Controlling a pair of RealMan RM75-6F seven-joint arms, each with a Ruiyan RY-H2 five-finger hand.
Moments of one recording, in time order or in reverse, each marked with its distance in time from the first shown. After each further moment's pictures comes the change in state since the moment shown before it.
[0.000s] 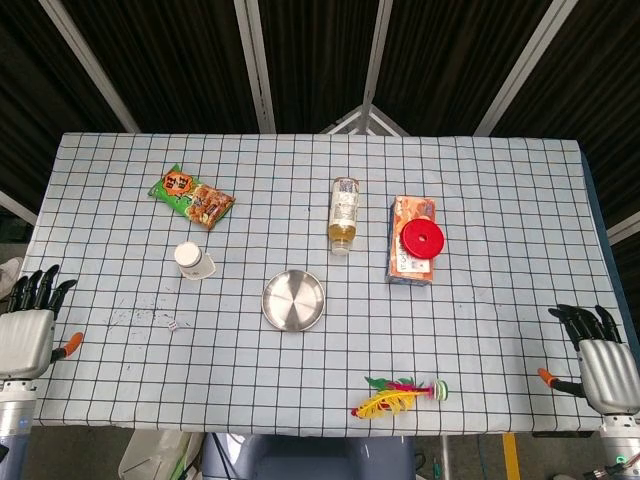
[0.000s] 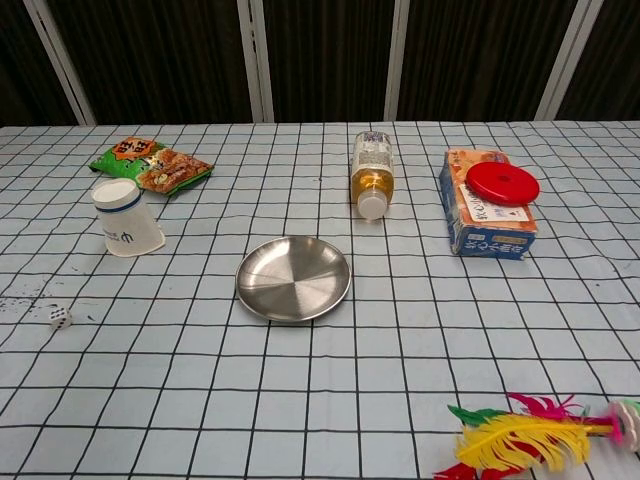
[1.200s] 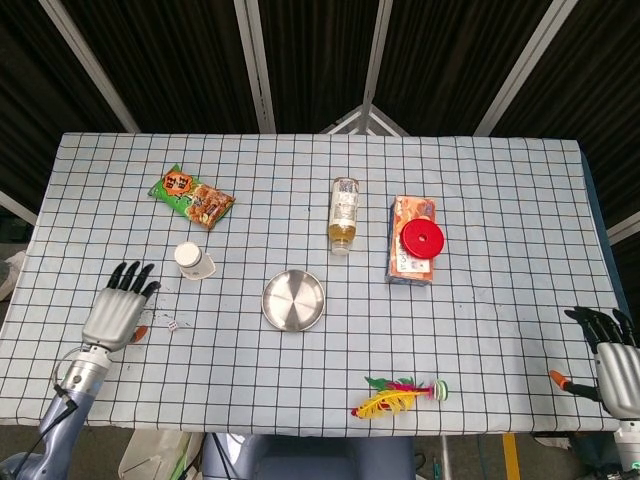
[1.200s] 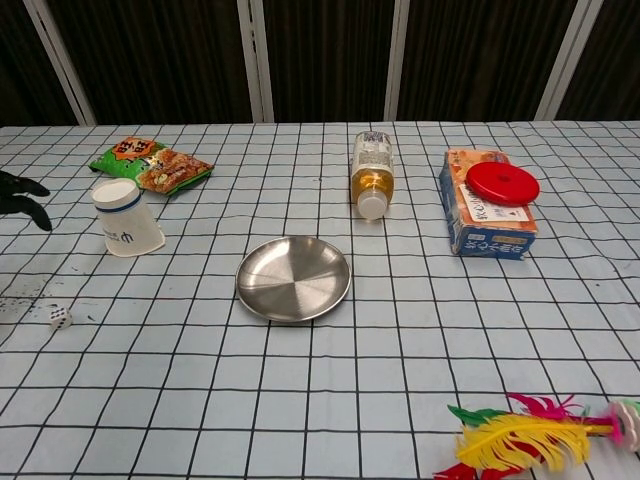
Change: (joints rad) left arm -0.226 -0.100 -0.033 -0.031 -0.096 -0.350 0.326; right arm -0.020 0.038 0.002 -0.016 0.022 0.008 0.057
